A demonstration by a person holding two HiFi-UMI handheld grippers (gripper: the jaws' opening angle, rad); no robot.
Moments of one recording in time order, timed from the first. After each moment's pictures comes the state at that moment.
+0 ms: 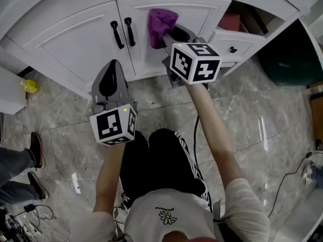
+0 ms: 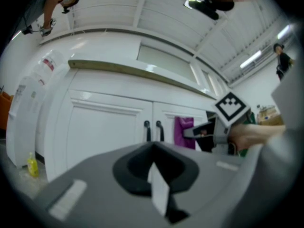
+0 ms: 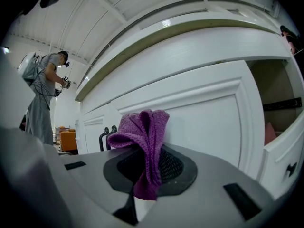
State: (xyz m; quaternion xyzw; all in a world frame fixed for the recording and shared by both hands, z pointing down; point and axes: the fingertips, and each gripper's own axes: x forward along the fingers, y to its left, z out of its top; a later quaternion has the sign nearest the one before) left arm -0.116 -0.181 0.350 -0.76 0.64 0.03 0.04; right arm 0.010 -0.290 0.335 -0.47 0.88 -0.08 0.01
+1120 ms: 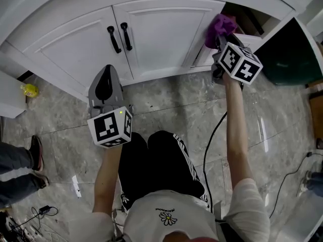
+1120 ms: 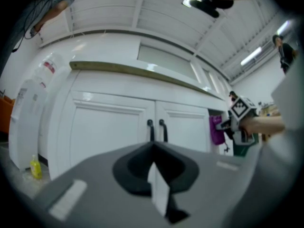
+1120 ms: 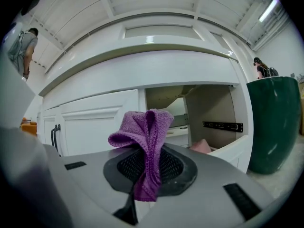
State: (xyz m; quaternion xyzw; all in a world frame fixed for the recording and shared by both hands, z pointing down) left arm -0.124 -0.181 0.353 -0.76 0.65 0.03 0.05; right arm 0.214 -0.312 0.334 -0.65 0.76 -0.07 0.00
